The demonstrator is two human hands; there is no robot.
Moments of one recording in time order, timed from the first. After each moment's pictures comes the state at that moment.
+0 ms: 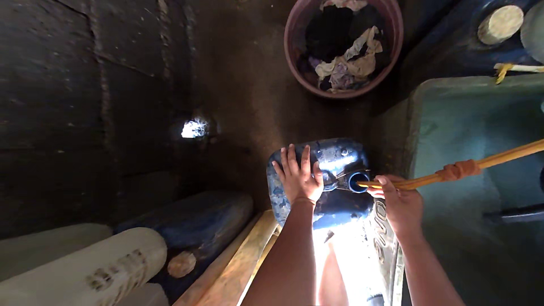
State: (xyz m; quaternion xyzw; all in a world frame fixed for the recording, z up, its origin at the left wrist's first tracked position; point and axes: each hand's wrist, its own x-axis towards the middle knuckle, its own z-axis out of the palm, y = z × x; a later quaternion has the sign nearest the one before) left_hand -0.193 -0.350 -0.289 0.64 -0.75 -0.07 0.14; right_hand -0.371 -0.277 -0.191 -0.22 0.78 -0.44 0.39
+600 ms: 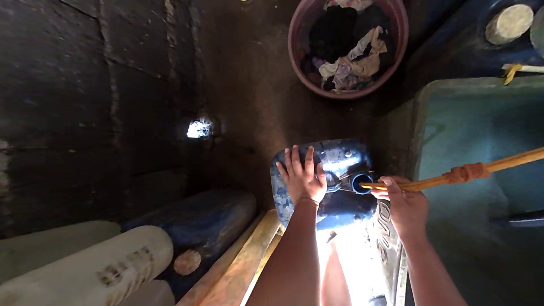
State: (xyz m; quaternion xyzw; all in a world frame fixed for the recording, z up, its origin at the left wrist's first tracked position) left_hand -0.195 -0.350 -0.286 0.64 -0.75 -0.07 0.13; right_hand -0.372 -0.278 -0.192 -0.22 0.78 -0.45 0.37
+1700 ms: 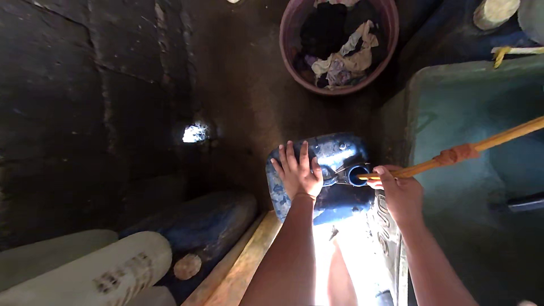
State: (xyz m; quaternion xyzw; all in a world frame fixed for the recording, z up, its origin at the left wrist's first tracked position) left_hand -0.191 -0.350 -0.290 0.64 -0.76 -0.07 0.13; right_hand -0.373 -0.279 -0.188 -0.23 0.81 -0.37 0.39
